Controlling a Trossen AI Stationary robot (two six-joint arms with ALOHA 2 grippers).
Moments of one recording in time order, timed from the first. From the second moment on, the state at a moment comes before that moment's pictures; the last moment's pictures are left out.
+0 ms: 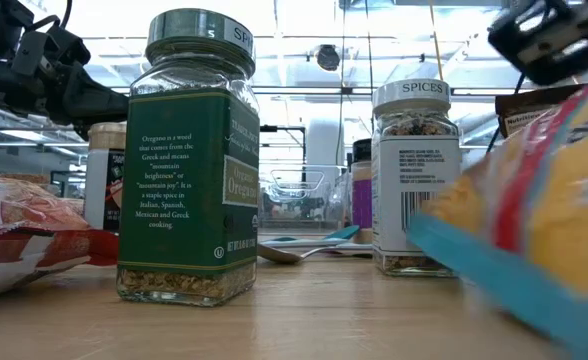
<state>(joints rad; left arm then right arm) 0.04 0.17 0.02 0.08 -0.14 -0.14 0.73 1.67 1.08 -0.34 0.10 0.41</state>
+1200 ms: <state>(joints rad) 0.04 0.17 0.02 0.08 -0.14 -0.14 0.68 1.34 1.05 -0.13 0.63 0.28</state>
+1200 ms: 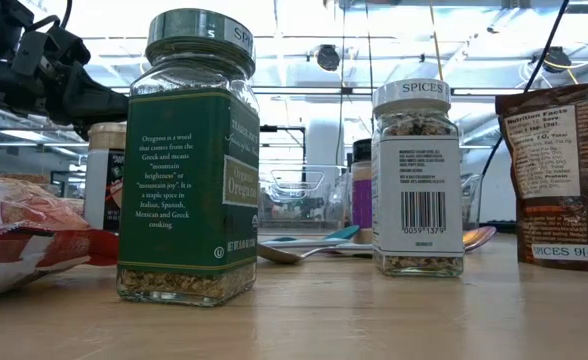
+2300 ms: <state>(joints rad) 0.04 0.17 0.02 0.08 -0.14 -0.14 -0.27 0.93 0.41 0.48 0.63 -0.08</state>
